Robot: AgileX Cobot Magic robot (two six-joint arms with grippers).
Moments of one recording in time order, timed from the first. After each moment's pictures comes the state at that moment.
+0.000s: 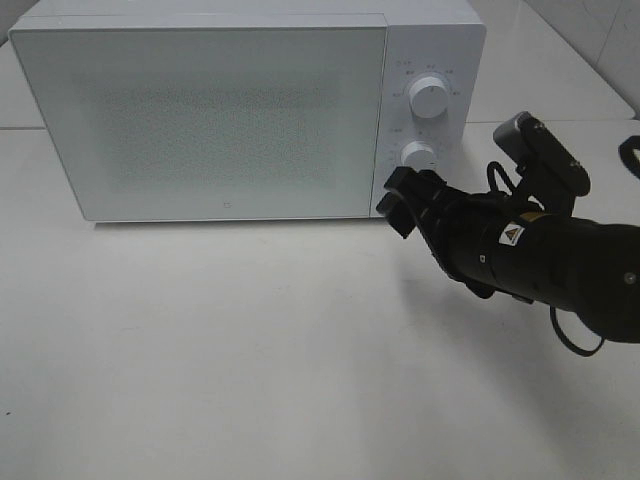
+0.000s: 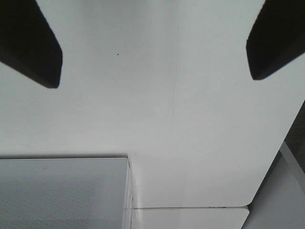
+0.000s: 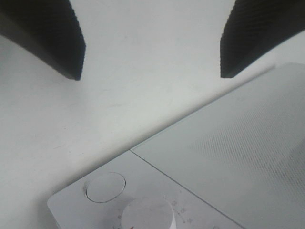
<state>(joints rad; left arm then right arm) 0.07 0.00 -0.50 -0.07 1.05 0.08 0.62 1.61 -0.50 0.45 -0.58 0.54</state>
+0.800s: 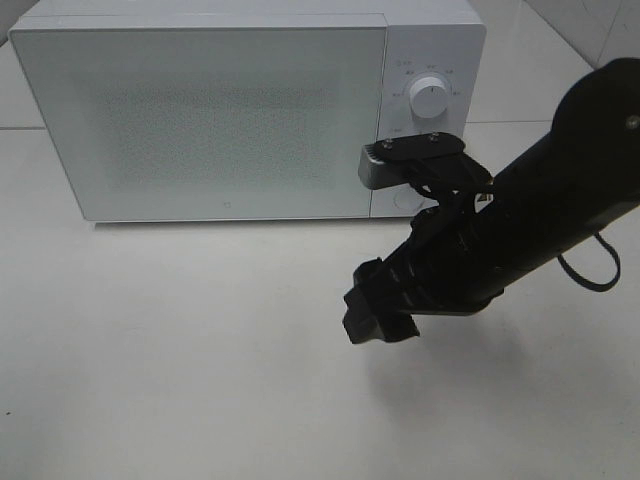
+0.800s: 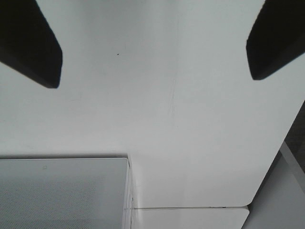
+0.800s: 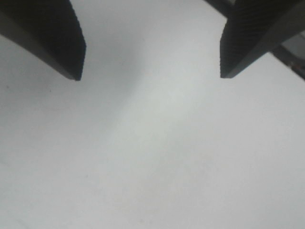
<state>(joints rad) 0.07 0.00 -0.50 -0.07 1.05 0.08 0.62 1.53 -0.78 0.33 0.44 -0.16</state>
